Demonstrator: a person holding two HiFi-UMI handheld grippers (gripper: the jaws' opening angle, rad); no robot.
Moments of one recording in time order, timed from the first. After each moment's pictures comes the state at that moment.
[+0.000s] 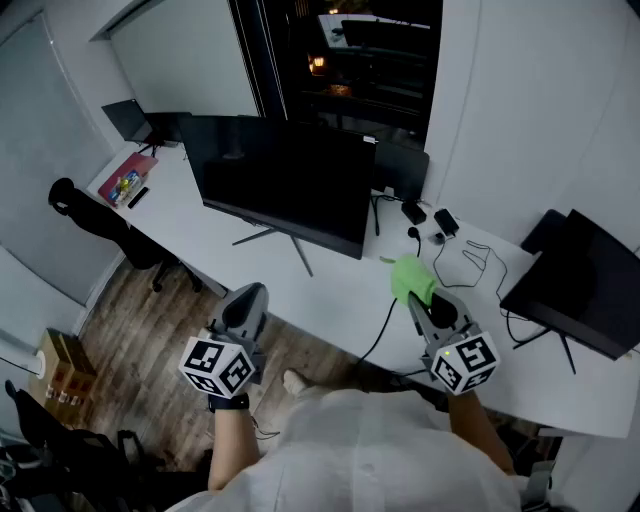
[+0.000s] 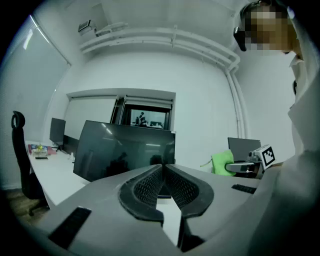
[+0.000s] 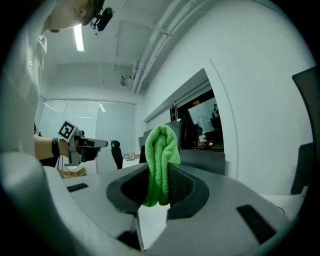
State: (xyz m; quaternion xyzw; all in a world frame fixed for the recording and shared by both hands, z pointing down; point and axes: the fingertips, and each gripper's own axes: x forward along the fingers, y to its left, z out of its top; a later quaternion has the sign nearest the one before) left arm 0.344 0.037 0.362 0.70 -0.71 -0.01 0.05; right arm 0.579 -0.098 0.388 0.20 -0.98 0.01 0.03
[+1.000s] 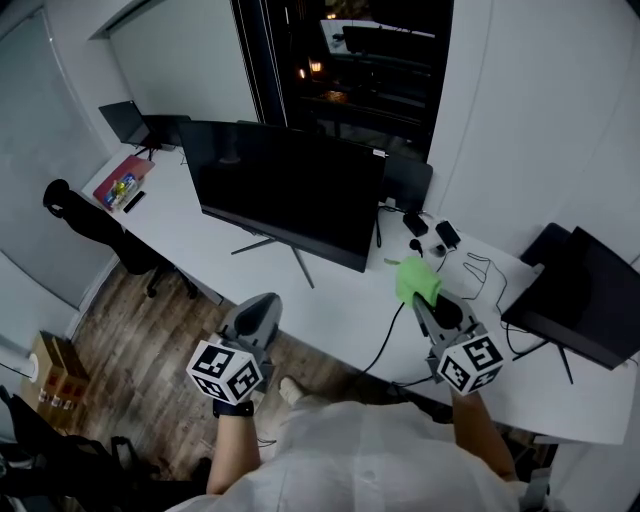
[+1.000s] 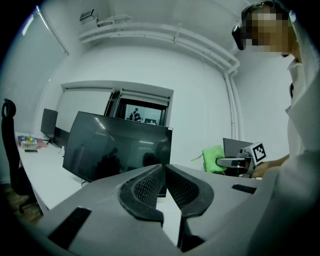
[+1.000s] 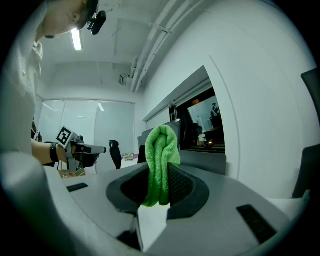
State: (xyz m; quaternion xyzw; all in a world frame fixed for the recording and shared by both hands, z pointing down) left arm 0.342 0.016 0.373 0.73 -0.68 -0.02 0.07; right arm 0.557 -0.120 0.375 0.20 -0.98 0.01 0.03
